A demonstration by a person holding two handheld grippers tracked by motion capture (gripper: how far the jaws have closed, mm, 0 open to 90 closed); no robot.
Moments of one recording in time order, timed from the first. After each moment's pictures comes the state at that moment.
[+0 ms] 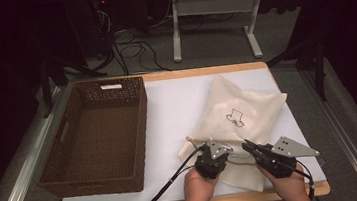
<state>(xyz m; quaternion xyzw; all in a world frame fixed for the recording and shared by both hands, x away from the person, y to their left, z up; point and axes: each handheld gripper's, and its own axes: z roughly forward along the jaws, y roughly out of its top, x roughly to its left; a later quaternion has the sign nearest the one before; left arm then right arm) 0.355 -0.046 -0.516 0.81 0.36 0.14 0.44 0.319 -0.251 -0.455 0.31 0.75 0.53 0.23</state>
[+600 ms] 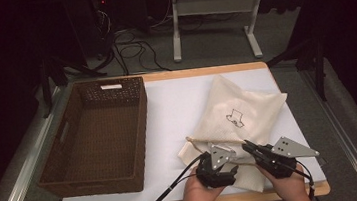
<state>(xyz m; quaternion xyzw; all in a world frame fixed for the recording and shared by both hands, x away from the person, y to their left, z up) 0.319 -0.028 -0.511 0.81 0.34 0.13 0.46 0.318 -0.251 -0.456 0.32 0.75 0.53 0.23</state>
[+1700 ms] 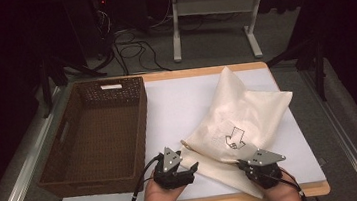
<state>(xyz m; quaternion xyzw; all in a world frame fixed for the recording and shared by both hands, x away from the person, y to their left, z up) 0.323 0.072 -0.505 0.77 0.40 0.18 0.46 0.318 -0.230 -0.506 0.33 0.86 0.34 0.20</state>
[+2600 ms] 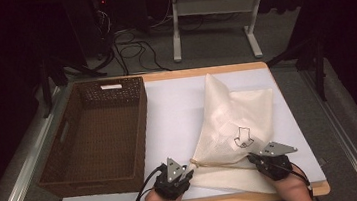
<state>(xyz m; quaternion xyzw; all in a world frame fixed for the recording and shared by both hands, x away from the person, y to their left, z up) 0.302 0.070 -0.519 0.79 0.41 0.16 0.43 0.336 -0.263 -0.509 0.37 0.84 0.35 0.20</state>
